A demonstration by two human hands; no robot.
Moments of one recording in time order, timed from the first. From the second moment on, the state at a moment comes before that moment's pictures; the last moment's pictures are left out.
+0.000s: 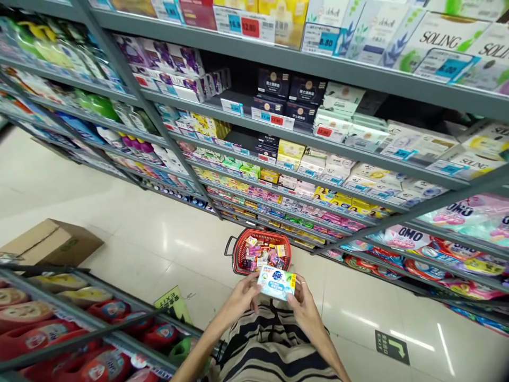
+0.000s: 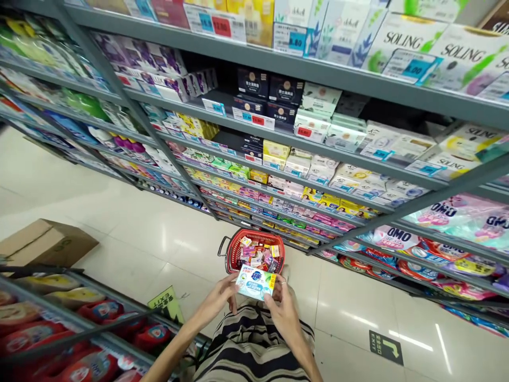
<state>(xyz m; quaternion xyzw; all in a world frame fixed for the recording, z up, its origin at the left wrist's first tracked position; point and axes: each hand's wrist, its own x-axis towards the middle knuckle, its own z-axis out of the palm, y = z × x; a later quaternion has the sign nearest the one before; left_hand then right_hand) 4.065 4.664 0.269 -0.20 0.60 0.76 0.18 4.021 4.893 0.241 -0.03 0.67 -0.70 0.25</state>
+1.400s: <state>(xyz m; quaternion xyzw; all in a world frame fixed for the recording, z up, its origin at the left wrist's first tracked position) 3.901 4.737 0.123 -0.19 0.63 0.73 0.20 3.884 4.974 0.090 0.04 0.67 -0.71 0.23</state>
